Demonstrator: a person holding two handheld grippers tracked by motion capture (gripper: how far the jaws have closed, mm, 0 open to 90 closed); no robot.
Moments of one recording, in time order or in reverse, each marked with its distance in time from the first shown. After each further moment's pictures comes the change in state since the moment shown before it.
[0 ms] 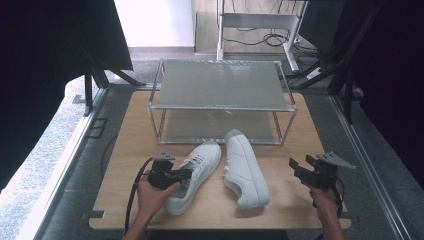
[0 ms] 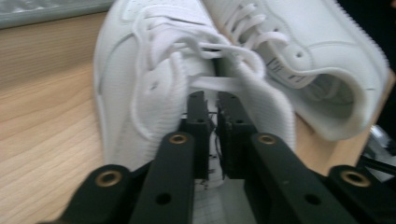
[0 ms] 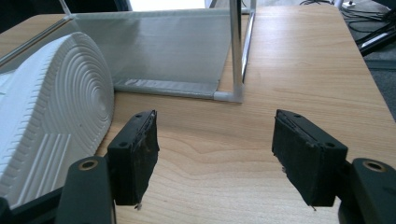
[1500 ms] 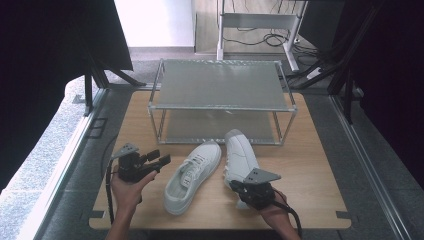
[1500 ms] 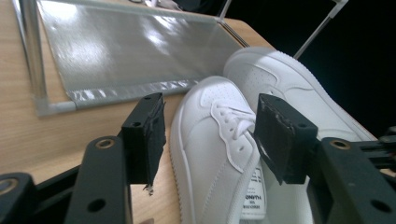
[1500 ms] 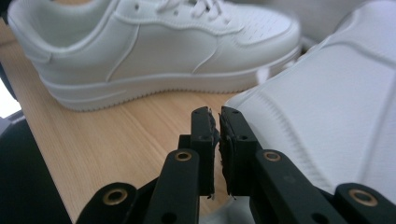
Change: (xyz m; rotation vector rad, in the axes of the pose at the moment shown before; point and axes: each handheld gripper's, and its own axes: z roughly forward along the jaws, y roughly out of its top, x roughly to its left) left arm 0.035 -0.001 -0.065 -0.297 0.086 -0.082; right arm 0.167 -0.023 0.018 0.184 0.446 -0.396
